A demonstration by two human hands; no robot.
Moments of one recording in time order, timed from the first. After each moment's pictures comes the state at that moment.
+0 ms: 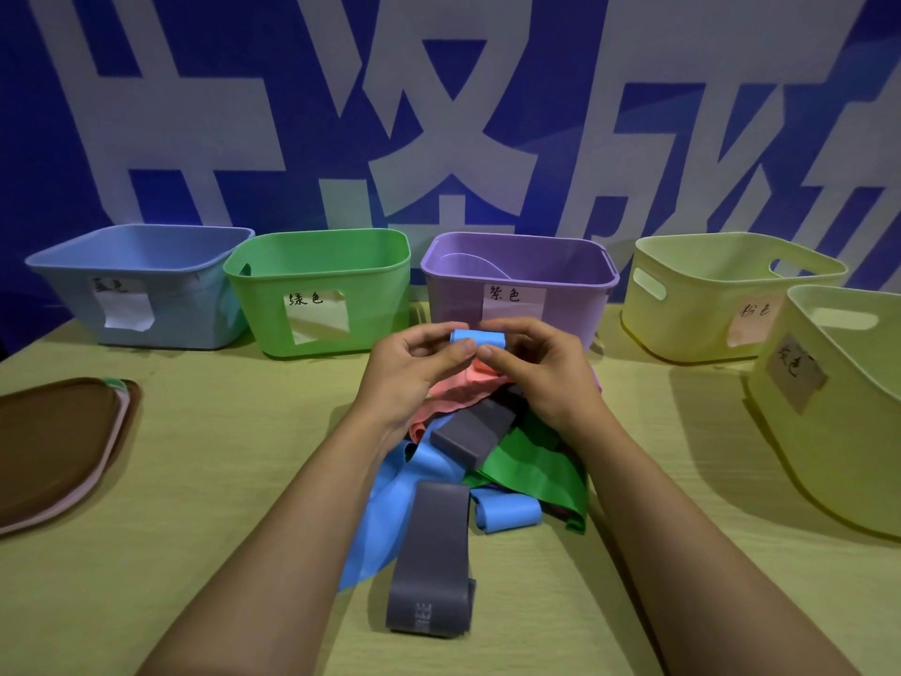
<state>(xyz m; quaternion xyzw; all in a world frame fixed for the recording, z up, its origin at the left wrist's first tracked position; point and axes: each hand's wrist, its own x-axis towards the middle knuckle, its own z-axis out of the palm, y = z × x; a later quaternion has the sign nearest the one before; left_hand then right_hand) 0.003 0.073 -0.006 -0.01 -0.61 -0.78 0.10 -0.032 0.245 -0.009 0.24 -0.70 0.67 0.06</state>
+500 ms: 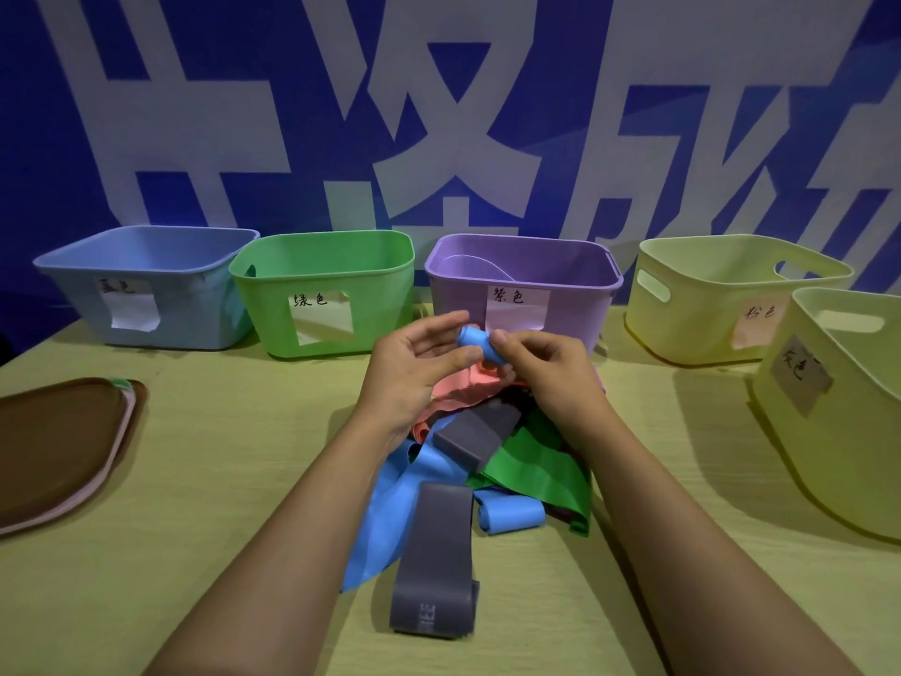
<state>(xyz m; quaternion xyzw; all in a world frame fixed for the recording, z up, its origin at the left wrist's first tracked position) 0.005 0.071 -0.004 -0.04 -0.65 -0.74 0.14 -0.030 0.245 -0.007 0.19 -0.70 0.68 0.02</state>
